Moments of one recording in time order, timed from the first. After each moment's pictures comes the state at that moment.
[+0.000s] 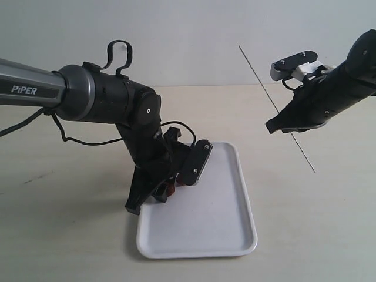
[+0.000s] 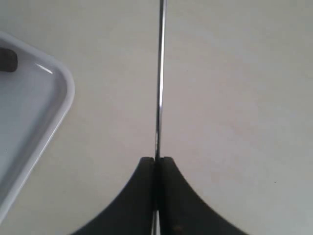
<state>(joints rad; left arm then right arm) -0.69 2.15 -1.42 -0.06 0.72 1.38 0.00 1.88 -1.15 0.36 0.44 -0.62</state>
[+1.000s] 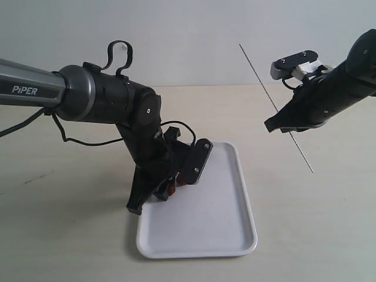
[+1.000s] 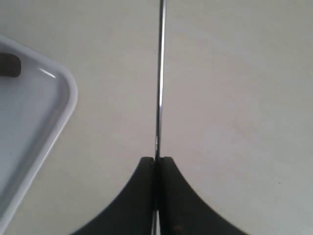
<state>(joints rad) -0.69 2.15 -1.42 -0.06 0.72 1.36 0.00 1.88 -1.15 0.39 0.44 -0.62</state>
